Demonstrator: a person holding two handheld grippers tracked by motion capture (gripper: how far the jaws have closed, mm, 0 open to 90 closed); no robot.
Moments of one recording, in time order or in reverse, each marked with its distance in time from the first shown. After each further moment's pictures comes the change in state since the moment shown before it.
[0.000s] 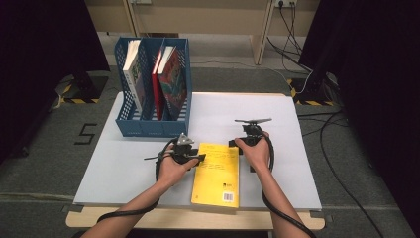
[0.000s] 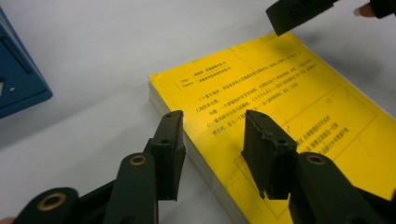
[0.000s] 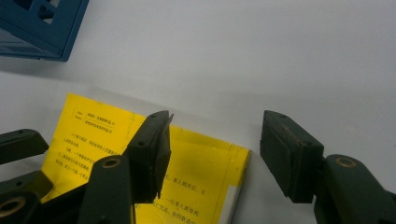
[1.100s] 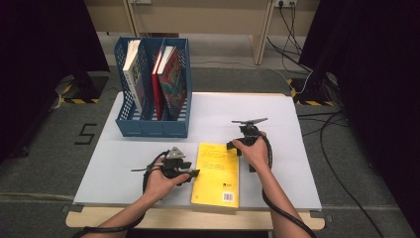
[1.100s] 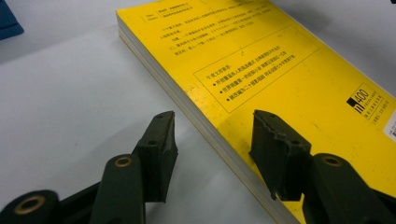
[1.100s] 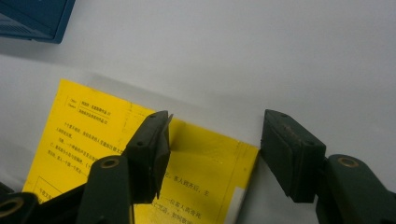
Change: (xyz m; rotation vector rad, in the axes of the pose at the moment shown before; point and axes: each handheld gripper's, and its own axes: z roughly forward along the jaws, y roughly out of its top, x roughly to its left) left arm -0.006 -0.035 -0.030 0.043 -0.092 0.017; right arm 0.002 0.002 0.010 0.068 0.000 -0.032
